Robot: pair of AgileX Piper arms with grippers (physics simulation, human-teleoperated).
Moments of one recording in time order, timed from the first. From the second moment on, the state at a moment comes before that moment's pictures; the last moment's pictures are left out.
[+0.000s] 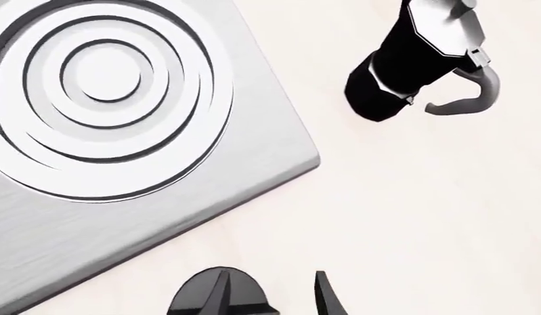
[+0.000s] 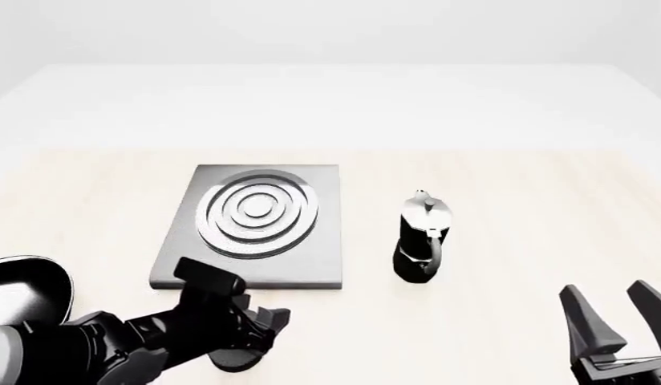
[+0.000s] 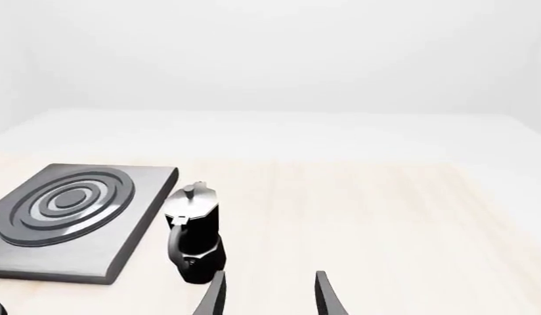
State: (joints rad) left arm -0.67 1.43 -0.37 -0.28 -0.32; right arm 0.08 0.10 0.00 -0.02 0.02
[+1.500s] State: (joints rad) left arm -0.25 0.46 -0.59 0.21 -0.09; right arm 0.17 0.13 -0.03 -0.07 0.01
